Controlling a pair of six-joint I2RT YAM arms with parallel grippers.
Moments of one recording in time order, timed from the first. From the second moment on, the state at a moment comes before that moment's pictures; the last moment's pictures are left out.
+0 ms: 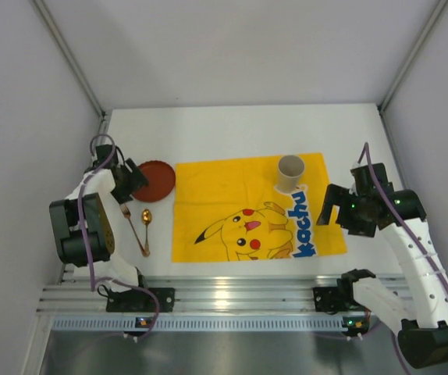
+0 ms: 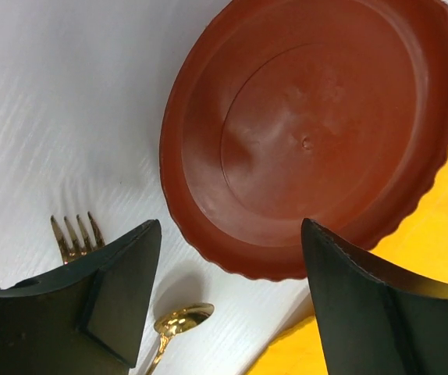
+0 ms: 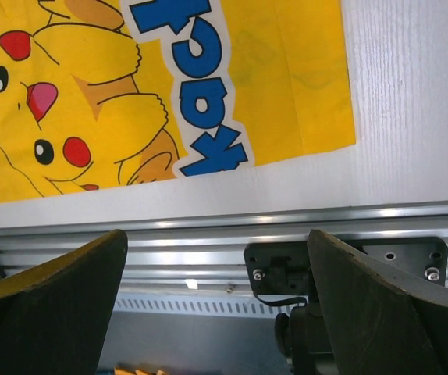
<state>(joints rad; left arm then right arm) 0.23 1.62 1.02 -0.44 0.10 -0.49 0.19 0.90 1.03 -1.26 -0.06 0.45</state>
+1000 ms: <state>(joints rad) 0.23 1.59 1.17 -0.48 0.19 -0.44 0.19 0.94 1.01 -1.23 -0.03 0.54</state>
